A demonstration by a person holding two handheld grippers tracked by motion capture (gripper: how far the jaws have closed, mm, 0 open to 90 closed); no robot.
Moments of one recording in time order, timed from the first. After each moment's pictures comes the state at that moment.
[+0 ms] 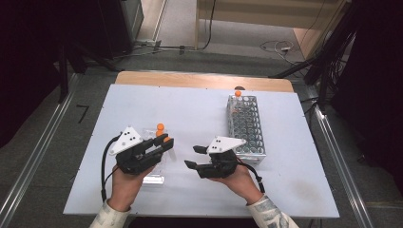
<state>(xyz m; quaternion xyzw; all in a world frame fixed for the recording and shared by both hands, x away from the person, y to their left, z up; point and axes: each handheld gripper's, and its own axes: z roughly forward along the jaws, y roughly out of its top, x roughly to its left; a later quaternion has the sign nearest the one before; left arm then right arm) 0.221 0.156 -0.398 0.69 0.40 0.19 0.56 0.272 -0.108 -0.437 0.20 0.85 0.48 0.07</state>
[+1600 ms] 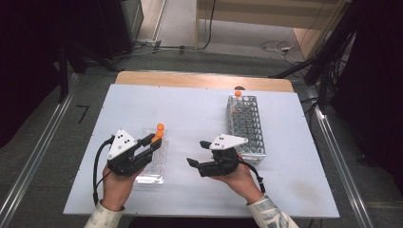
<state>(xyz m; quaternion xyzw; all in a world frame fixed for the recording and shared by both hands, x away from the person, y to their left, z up) 0.217 0.165 -0.409 0.71 0.43 0.26 0.50 0.278 -0.112 -0.440 0.24 0.84 0.48 0.09</state>
